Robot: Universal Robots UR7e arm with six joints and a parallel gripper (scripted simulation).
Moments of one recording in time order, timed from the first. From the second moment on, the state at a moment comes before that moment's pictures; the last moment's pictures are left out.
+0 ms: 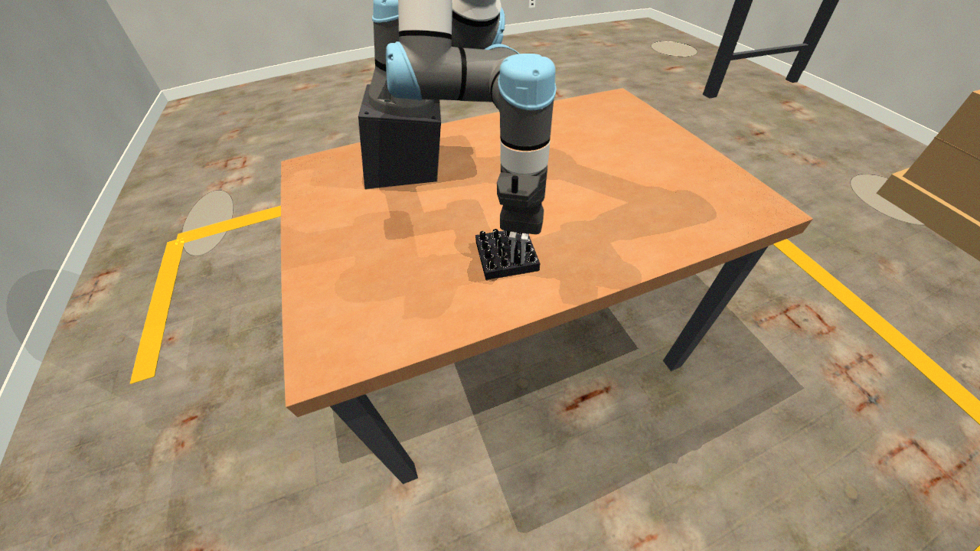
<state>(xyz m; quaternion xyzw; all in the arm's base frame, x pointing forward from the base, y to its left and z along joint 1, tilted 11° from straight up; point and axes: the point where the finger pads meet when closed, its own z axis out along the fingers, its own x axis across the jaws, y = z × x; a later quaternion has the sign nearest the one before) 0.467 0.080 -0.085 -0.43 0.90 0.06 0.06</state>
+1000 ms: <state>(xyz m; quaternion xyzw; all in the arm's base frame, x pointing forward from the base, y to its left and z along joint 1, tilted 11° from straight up) 0.467 0.080 -0.085 -0.58 0.81 0.05 0.08</state>
